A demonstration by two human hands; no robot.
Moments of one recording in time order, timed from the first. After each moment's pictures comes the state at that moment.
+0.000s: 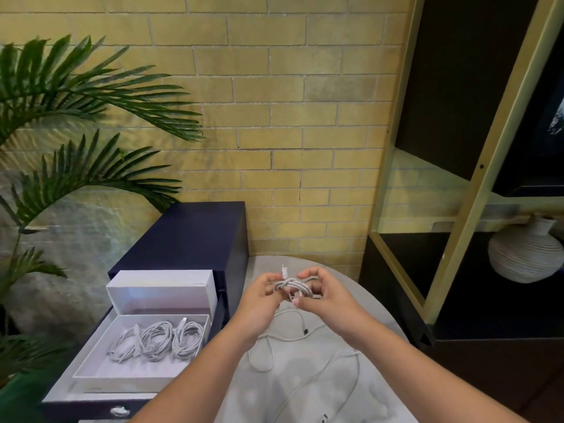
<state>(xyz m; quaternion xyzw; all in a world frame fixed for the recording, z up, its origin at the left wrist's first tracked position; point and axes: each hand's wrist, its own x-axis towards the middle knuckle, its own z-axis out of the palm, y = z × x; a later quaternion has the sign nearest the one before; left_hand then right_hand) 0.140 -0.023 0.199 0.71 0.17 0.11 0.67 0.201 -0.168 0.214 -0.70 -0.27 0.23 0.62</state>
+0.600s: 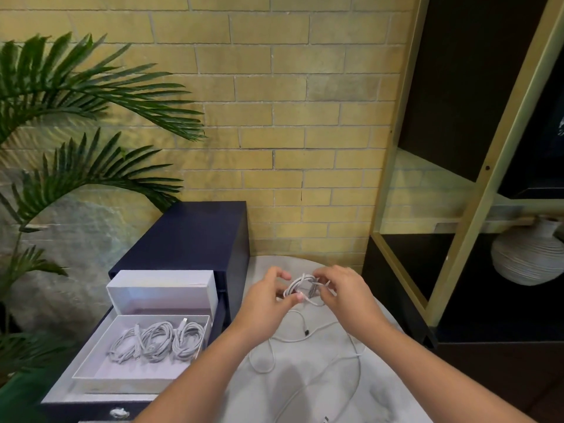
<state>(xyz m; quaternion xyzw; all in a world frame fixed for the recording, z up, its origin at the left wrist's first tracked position) 0.138 -0.025 0.205 0.87 0.11 0.15 0.46 0.226 -0.180 0.208 -0.87 -0.37 -0.10 0.32</state>
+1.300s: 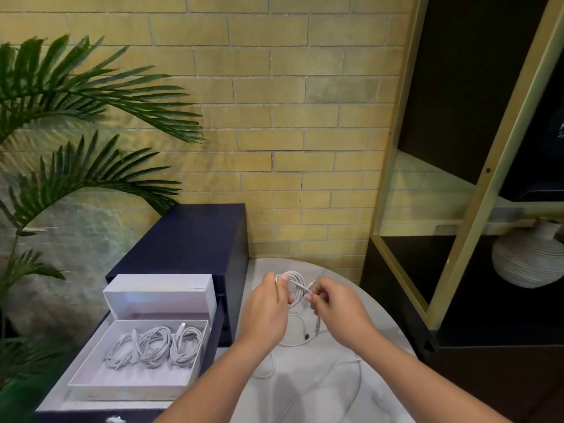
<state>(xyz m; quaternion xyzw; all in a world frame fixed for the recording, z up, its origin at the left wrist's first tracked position) 0.144 -0.039 0.202 0.87 0.18 0.24 0.39 0.214 -0.167 0.203 -0.87 -0.29 0.01 0.39</state>
